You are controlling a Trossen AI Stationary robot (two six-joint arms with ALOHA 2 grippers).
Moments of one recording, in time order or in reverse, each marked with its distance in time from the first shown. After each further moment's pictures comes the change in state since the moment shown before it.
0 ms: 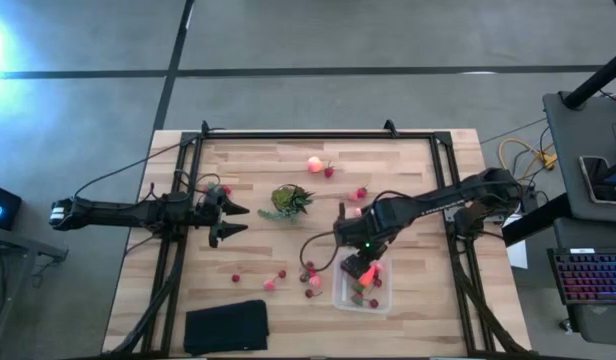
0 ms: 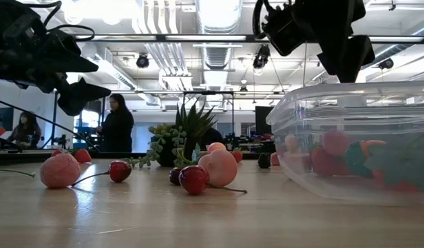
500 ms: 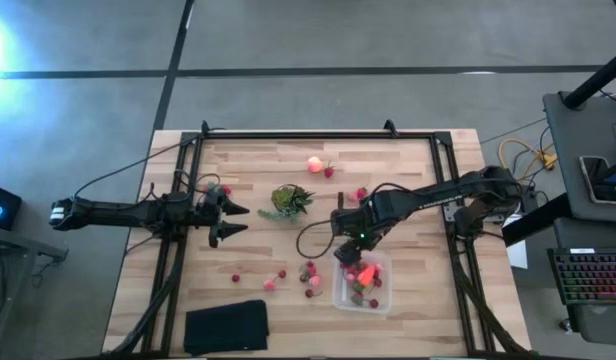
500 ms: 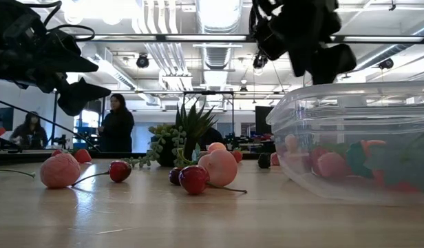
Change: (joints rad) left arm 0.000 0.000 0.000 0.000 0.000 0.000; right arm -0.058 0.000 0.000 0.043 0.095 0.015
